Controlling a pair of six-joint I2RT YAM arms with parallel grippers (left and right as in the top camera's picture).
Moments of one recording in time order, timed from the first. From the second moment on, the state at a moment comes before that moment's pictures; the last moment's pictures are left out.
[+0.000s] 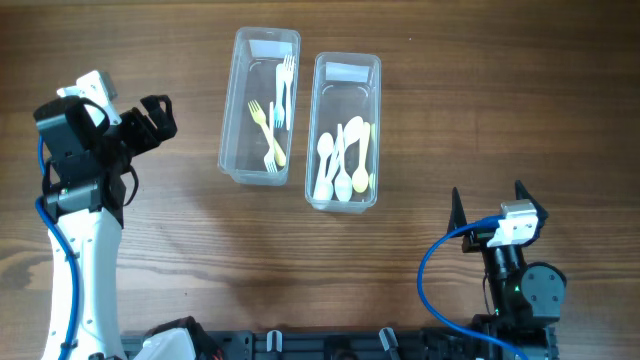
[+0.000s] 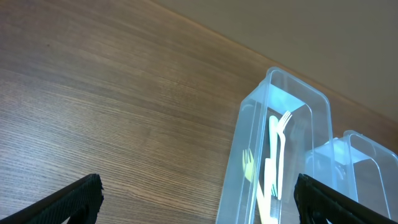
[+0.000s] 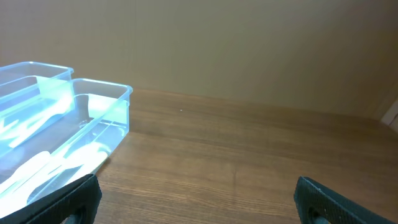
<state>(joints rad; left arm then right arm) 0.30 1.26 0.94 -0.31 0.30 -0.25 -0.05 0.02 0.07 -0.12 -0.12 -0.12</state>
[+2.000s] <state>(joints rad) 0.11 0.01 0.24 -0.35 0.30 -0.25 -0.05 0.01 0.07 -0.12 -0.13 -0.12</state>
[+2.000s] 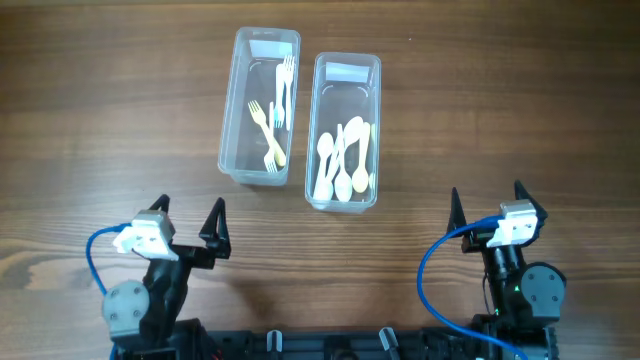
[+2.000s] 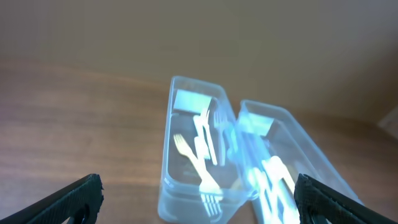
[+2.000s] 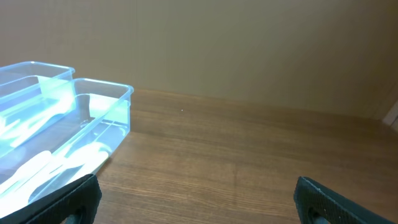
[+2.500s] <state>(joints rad) 0.11 0.01 0.11 -0.31 0.19 -0.19 -0.05 0.01 0.07 -0.12 -0.13 -0.12</state>
